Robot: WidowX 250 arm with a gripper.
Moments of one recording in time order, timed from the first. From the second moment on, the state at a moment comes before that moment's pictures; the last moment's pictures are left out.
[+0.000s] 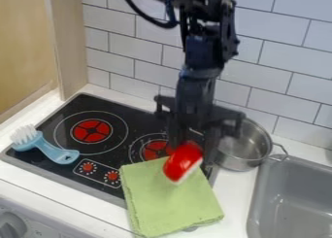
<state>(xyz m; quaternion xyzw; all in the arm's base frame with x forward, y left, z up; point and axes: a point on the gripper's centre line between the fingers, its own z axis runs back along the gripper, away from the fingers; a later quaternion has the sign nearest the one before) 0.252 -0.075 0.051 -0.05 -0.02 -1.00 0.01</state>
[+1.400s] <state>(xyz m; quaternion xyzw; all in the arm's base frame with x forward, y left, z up) 0.335 0.073 0.058 -0.06 0.01 -0.98 0.18</state>
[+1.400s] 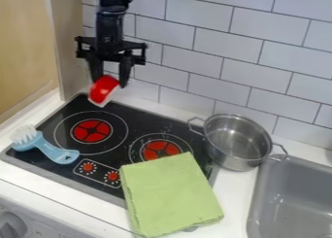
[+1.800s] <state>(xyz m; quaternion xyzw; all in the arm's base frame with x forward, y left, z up) 0.337 0.100 0.056 -0.03 0.02 -0.98 0.20</state>
